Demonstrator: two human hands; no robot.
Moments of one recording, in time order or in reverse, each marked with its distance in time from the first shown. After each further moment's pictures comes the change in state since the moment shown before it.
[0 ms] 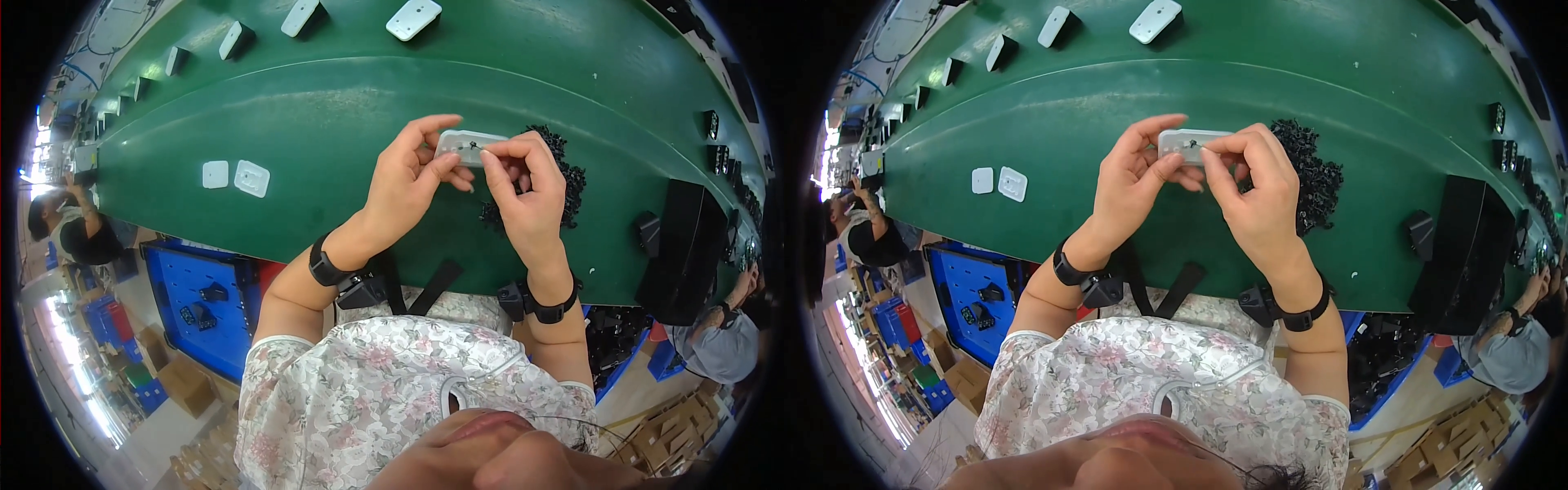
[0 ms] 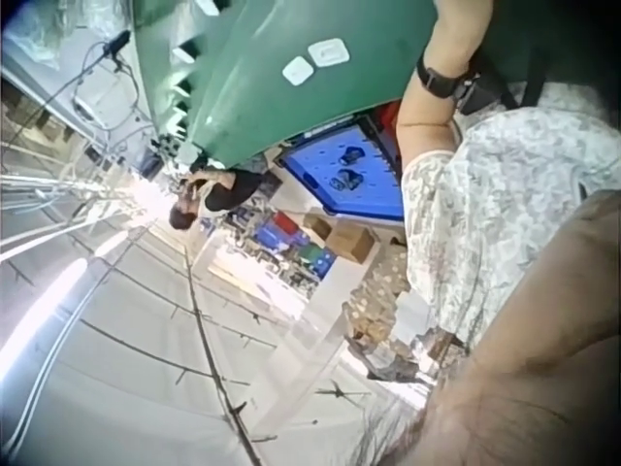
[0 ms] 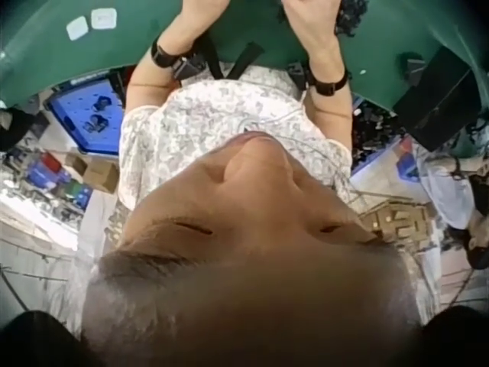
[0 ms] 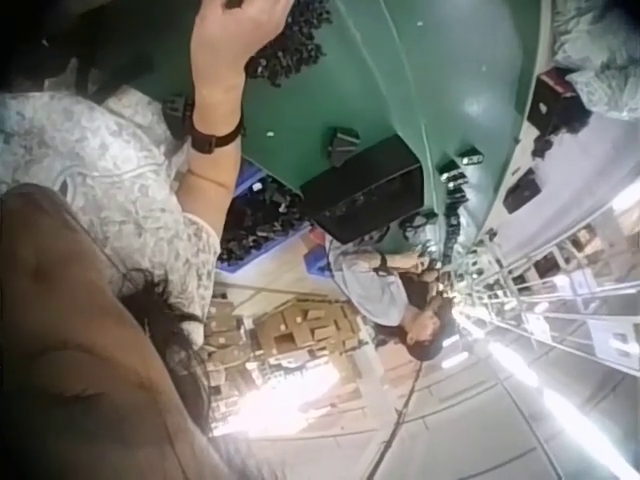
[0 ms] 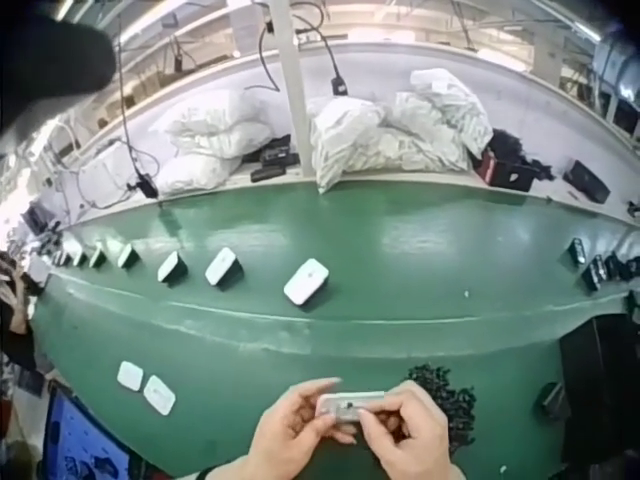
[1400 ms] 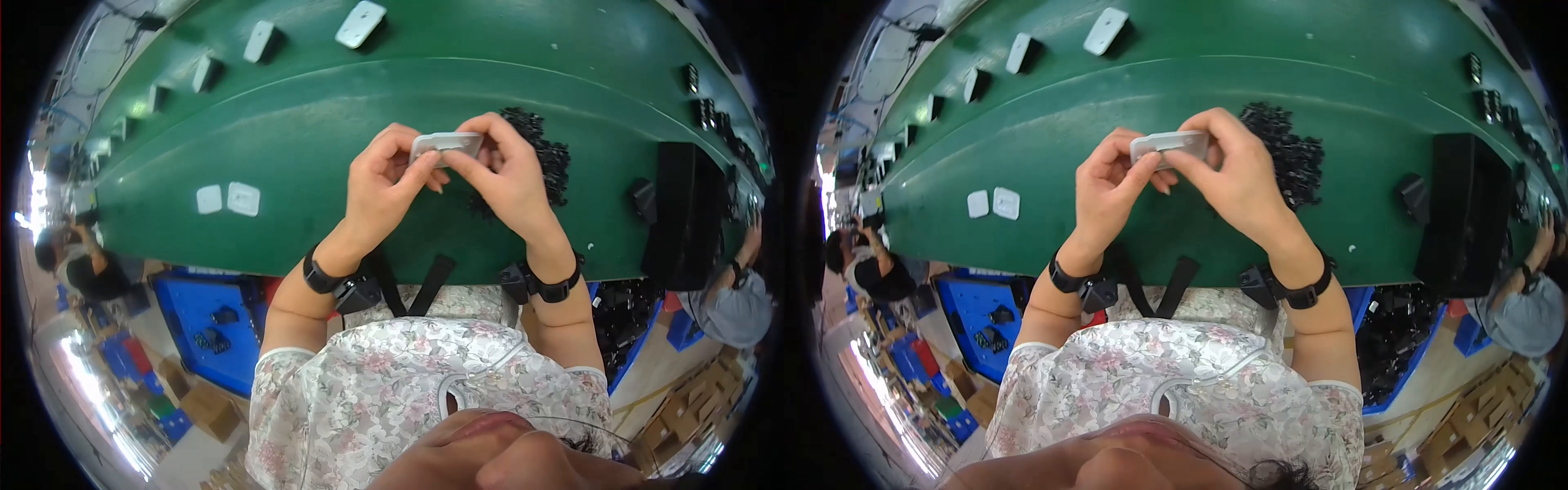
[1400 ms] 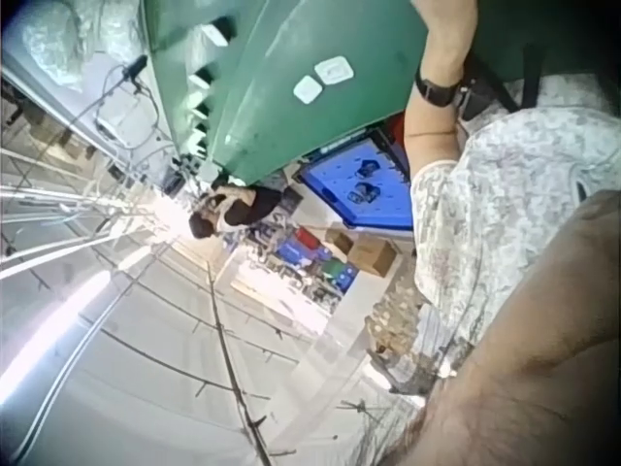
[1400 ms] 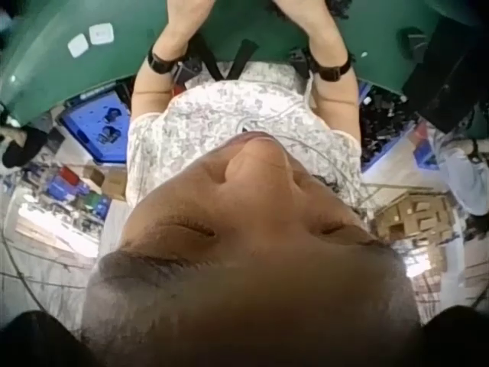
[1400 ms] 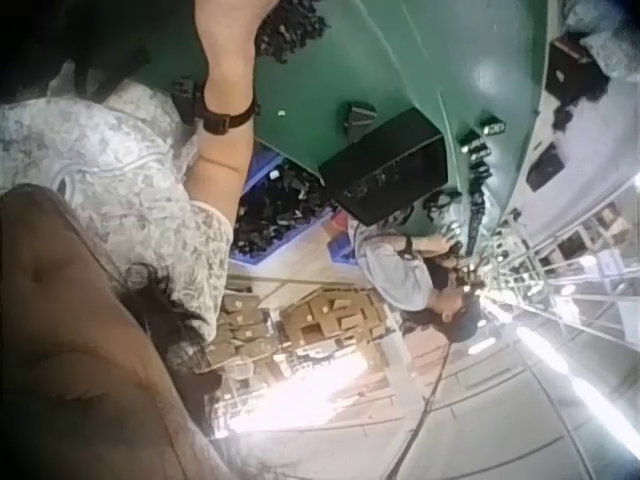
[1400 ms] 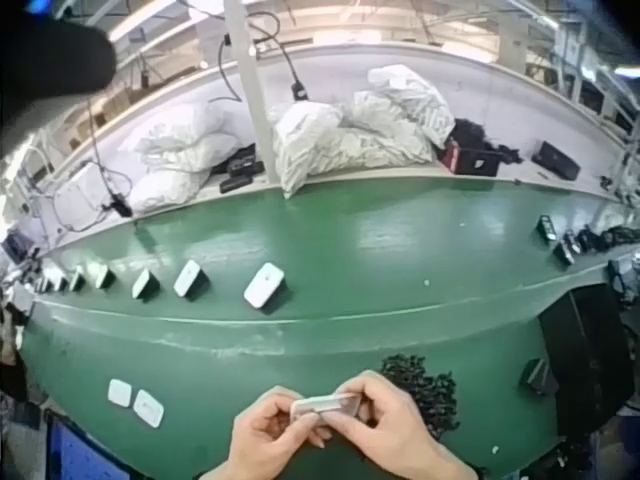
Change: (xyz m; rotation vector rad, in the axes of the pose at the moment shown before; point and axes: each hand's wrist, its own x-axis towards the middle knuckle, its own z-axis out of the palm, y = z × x) left_hand -0.004 0.003 -0.001 -0.045 -0.091 0.038; right_hand -0.001 0.001 -0.007 0.200 -0.149 0.333
